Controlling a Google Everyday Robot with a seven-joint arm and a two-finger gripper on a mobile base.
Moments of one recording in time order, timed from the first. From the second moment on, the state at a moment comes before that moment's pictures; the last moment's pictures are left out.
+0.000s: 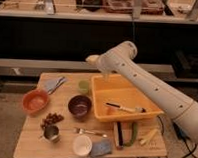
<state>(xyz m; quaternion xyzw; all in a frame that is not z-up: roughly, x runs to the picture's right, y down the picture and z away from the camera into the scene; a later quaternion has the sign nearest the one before) 0.003 -0.083 0.776 0.03 -0.19 -0.38 0.90</state>
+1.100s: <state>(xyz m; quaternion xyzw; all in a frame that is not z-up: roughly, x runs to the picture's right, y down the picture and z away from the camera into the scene) -0.087 -0.078 0.821 0.02 -0.32 -0.40 0.86</state>
